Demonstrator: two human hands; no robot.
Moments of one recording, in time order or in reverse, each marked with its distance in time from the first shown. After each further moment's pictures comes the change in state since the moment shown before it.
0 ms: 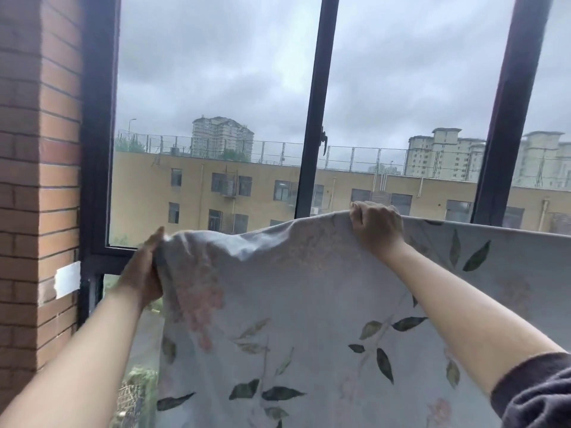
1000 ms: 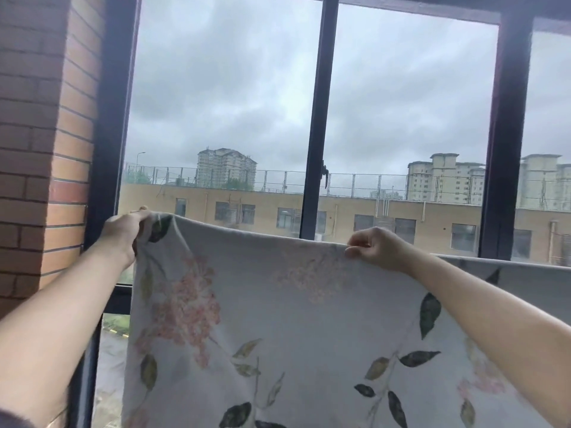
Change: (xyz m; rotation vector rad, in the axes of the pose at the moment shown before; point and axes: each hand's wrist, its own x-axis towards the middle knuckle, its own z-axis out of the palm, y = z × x) left_hand 0.086 0.109 0.006 0.267 0.399 0.223; right_hand 0.039 0.013 -0.028 0.438 -0.543 -0.141
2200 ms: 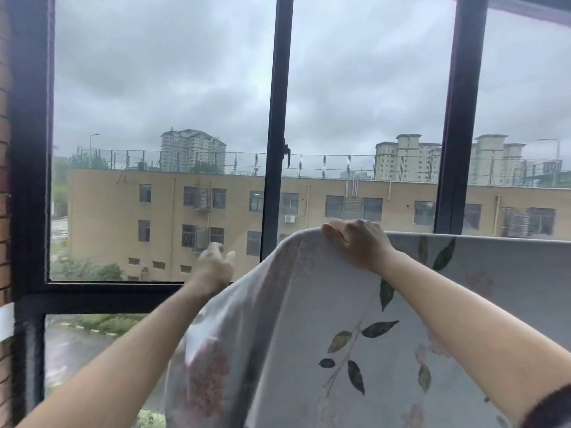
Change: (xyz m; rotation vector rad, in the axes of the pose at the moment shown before) left_hand -0.127 -0.120 0.153 1.015 -0.377 0.168; right_hand -0.031 0.028 0.009 -0.445 0.300 -0.010
